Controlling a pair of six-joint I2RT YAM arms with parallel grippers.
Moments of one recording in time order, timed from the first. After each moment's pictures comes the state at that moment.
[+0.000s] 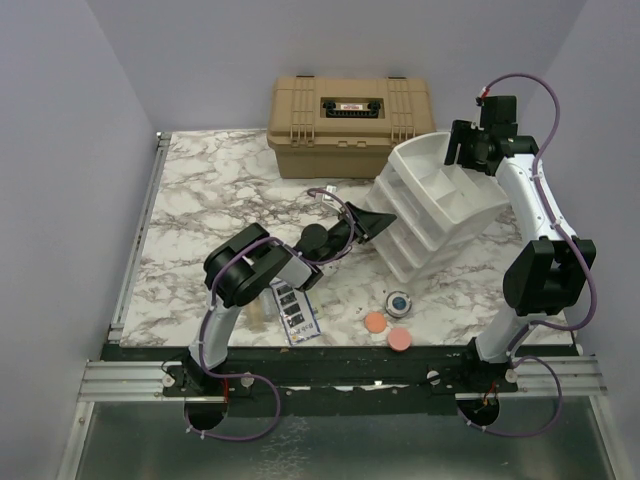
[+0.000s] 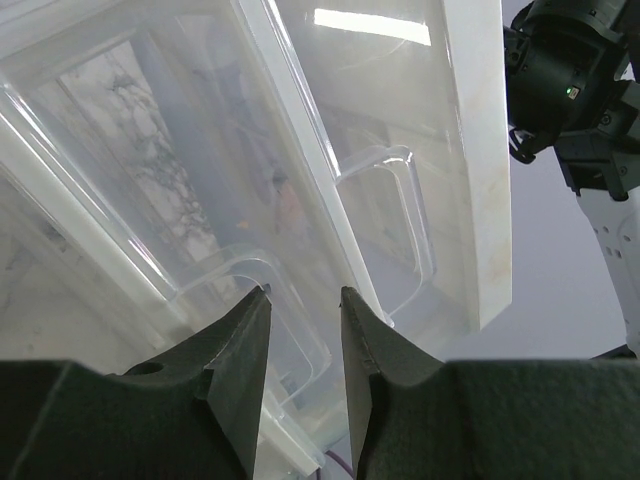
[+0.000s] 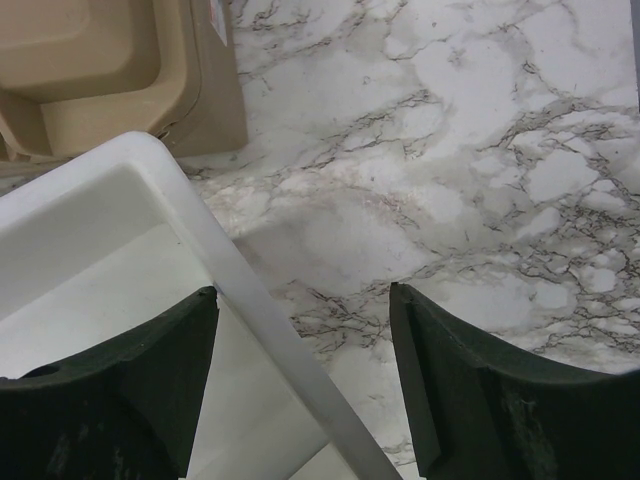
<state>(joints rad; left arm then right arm) -0.80 2.11 0.92 1.46 0.15 -1.31 0.02 1.74 1.68 -0.68 0.07 0.13</state>
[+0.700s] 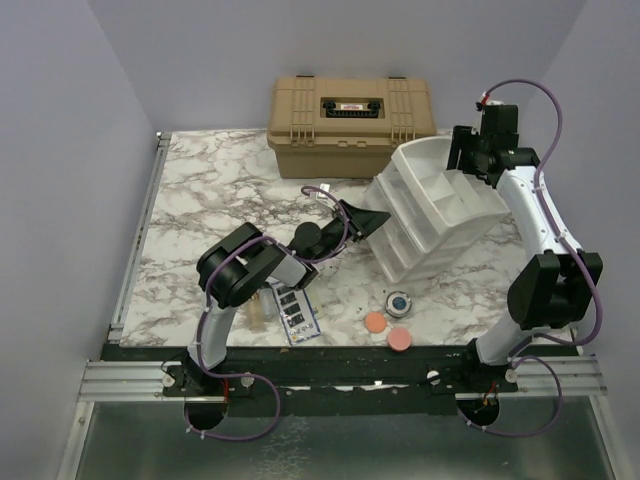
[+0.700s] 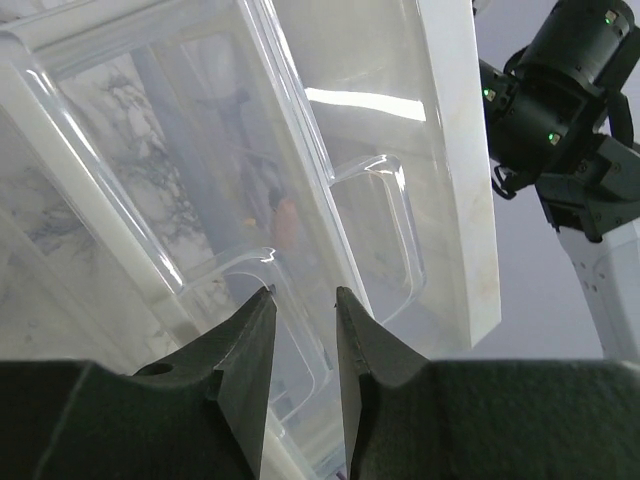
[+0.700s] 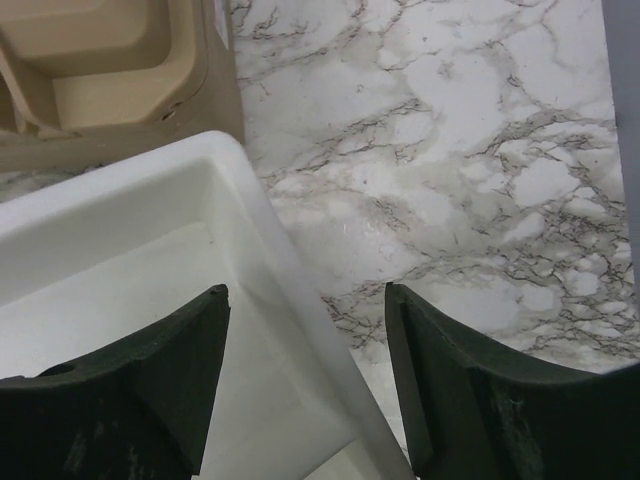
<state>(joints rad) -0.77 2.07 0.88 1.46 0.16 -1.34 0.03 1.67 1.58 -0.60 0.08 0.10</state>
